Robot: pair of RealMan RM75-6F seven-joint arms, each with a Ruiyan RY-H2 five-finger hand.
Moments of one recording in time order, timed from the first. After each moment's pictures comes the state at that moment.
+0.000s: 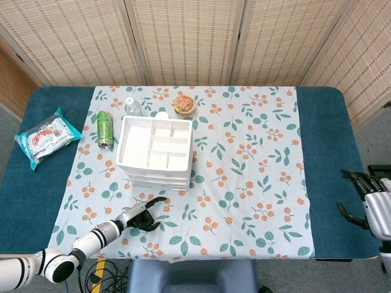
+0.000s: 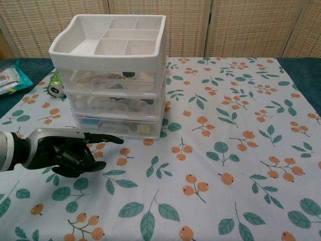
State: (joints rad) left arm -0.74 -1.37 -0.07 -1.65 1.23 0.51 -0.75; right arm 0.08 -1.01 0.06 -1.60 -1.58 1.54 0.19
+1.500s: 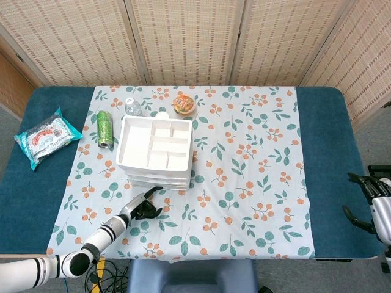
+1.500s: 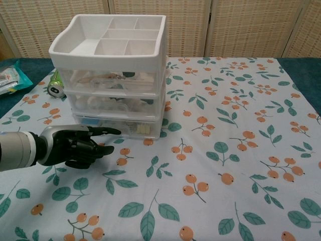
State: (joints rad) left arm -0.69 -1.50 -0.18 -1.59 0.87 0.55 -0.53; right arm 0.05 -1.01 0.06 -1.59 -1.56 1.56 0.20
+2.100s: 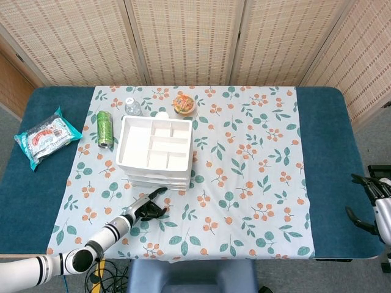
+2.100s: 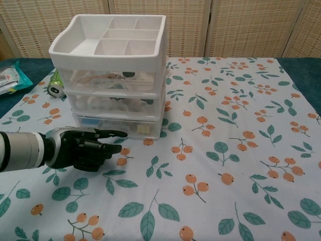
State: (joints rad) left arm -0.69 -1.52 -0.24 -1.59 0.84 0.45 -0.59; right arm 0.04 -1.02 0.06 -1.57 -1.55 1.56 0.22
